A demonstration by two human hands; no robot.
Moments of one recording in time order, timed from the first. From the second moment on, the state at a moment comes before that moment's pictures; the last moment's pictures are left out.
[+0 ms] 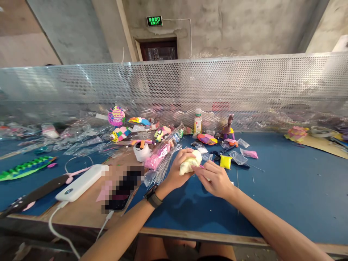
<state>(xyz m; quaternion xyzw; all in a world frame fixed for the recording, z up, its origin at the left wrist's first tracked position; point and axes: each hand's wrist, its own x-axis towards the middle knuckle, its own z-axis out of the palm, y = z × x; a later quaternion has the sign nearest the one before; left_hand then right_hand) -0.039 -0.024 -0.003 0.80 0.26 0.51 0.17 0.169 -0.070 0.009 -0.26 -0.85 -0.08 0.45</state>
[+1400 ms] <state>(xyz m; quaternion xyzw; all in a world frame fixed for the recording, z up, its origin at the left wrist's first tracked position) -0.052 -0.018 0.005 0.88 0.20 0.42 0.13 0.174 -0.070 0.017 -0.30 -0.77 0.29 0.48</state>
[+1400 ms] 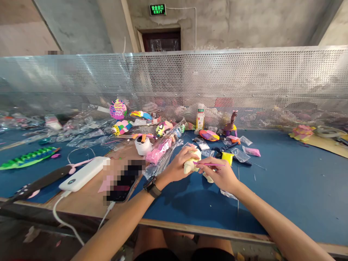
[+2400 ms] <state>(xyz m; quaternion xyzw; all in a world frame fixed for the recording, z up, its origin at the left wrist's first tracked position) -0.052 -0.021 0.006 0.85 0.25 0.39 0.27 0.170 -0.077 0.022 -0.29 -0.80 0.17 0.50</state>
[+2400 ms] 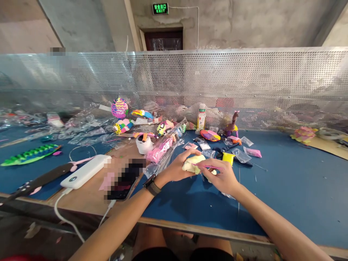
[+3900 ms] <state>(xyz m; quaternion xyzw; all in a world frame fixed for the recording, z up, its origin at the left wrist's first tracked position) -0.054 -0.016 0.007 0.86 0.19 0.43 0.20 0.176 -0.079 0.026 -0.23 -0.85 0.08 0.47</state>
